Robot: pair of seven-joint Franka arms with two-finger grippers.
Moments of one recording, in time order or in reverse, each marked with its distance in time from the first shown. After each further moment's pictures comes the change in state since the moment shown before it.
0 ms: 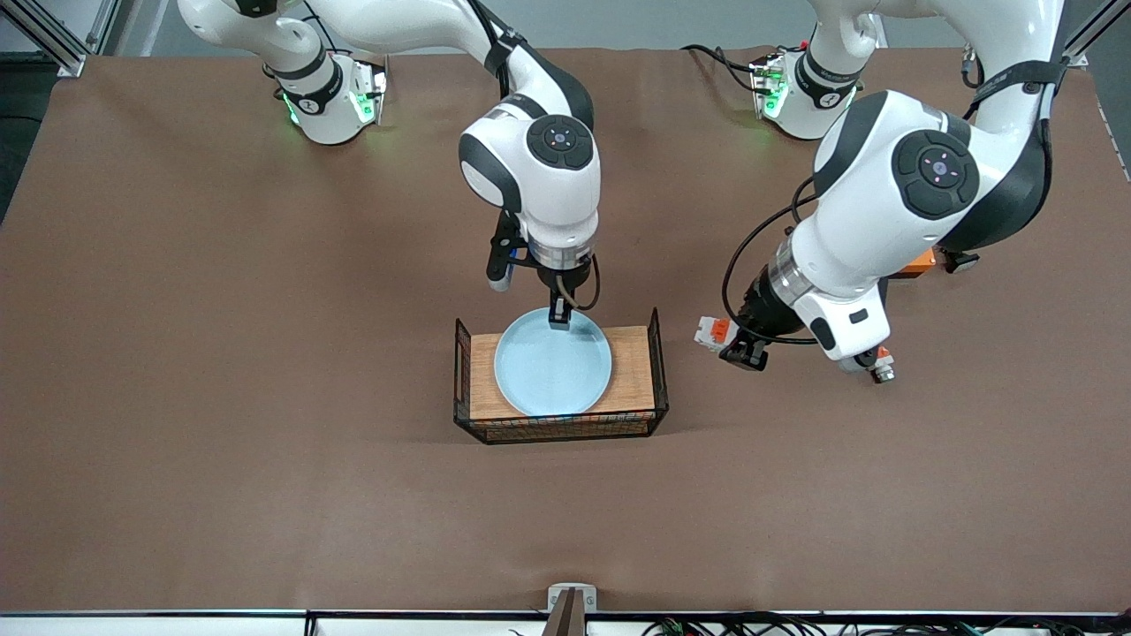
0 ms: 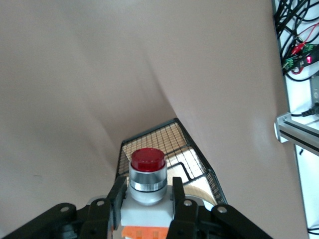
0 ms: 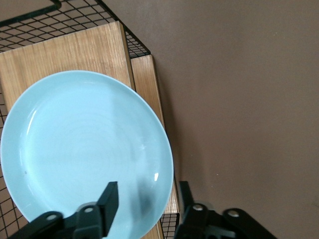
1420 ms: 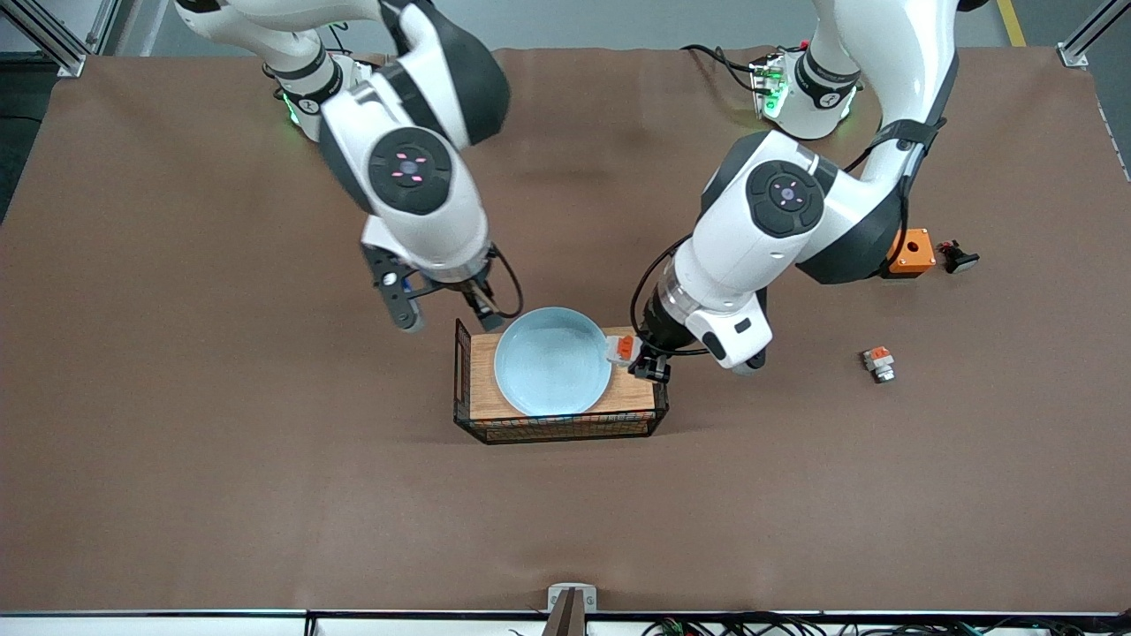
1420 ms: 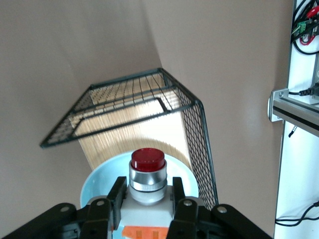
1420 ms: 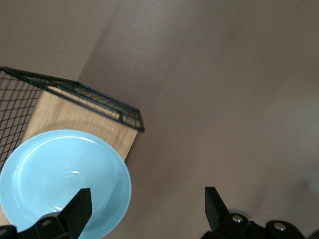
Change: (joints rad) left arm -0.161 0.180 0.008 0.127 0.018 0.135 -0.305; right arm -0.220 -0.095 -0.015 0.205 0.200 -0.537 -0.962
